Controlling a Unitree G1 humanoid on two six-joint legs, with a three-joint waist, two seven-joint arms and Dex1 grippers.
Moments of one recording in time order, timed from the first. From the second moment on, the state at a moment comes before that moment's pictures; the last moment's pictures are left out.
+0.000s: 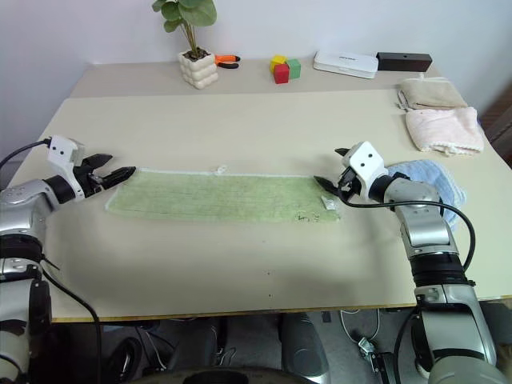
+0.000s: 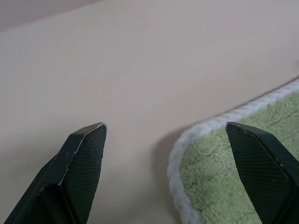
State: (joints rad) left arm -0.66 0.76 0.21 0.86 -0.27 0.08 -0.95; right arm -0.48 -0.65 -0.03 0.29 0.15 0.04 0.80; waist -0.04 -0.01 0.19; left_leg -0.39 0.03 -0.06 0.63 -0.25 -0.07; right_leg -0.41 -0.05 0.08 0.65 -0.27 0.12
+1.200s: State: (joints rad) left arm -0.34 0.49 0.26 0.27 -0.42 0.39 -0.59; right arm -0.23 -0.22 -0.09 0.06 0.07 0.18 0.14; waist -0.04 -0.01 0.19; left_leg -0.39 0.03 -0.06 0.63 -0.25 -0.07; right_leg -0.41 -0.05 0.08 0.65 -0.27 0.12
